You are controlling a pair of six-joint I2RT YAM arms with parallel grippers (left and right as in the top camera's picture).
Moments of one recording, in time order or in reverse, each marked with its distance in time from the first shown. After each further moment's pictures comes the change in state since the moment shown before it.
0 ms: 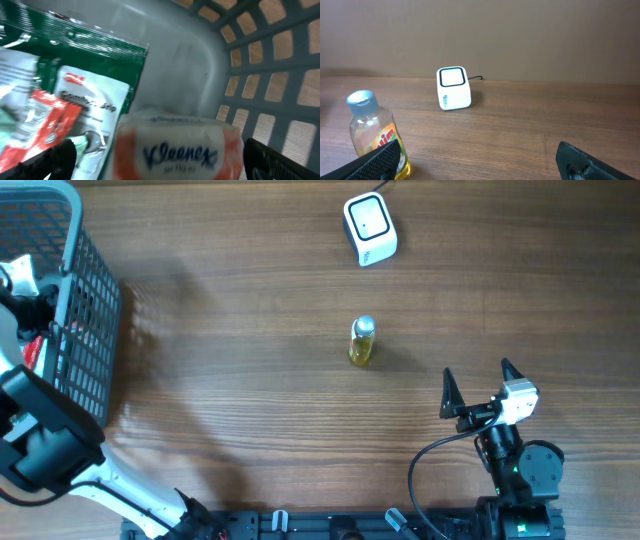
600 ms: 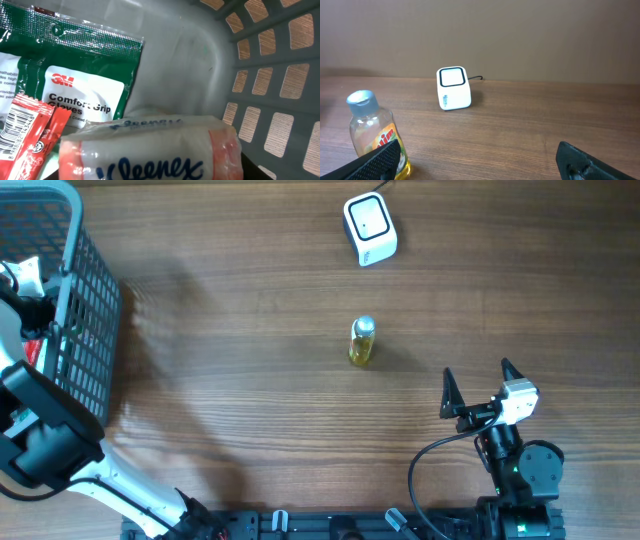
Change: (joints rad) left arm -0.007 0.021 0.003 0.000 -0.019 0.036; right arm 0.000 0.000 0.000 0.000 0.000 0.000
